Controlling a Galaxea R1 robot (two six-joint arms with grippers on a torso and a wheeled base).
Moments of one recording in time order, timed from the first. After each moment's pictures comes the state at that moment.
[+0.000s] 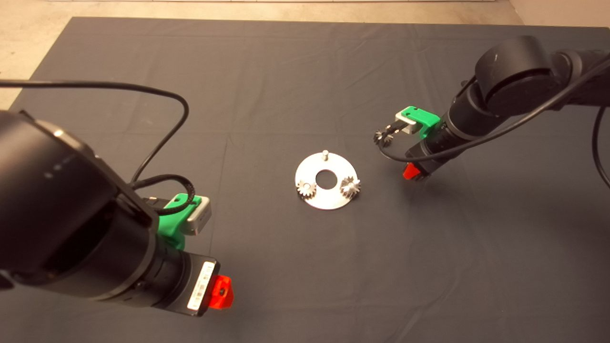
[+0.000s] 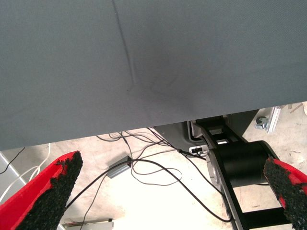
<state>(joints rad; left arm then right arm) -0.62 2.40 -0.37 0.00 1.53 -1.86 0.43 2.44 -1.02 -0.27 -1.50 0.90</state>
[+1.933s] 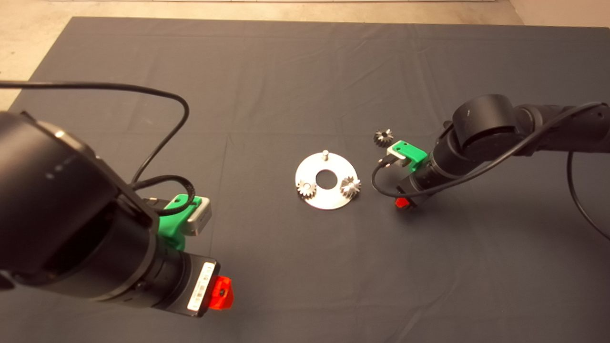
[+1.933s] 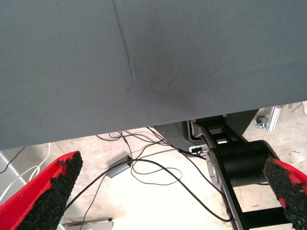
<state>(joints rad) -0.62 2.40 -0.37 0.00 1.53 -1.86 0.27 2.44 -0.99 -0.39 -1.50 0.93</state>
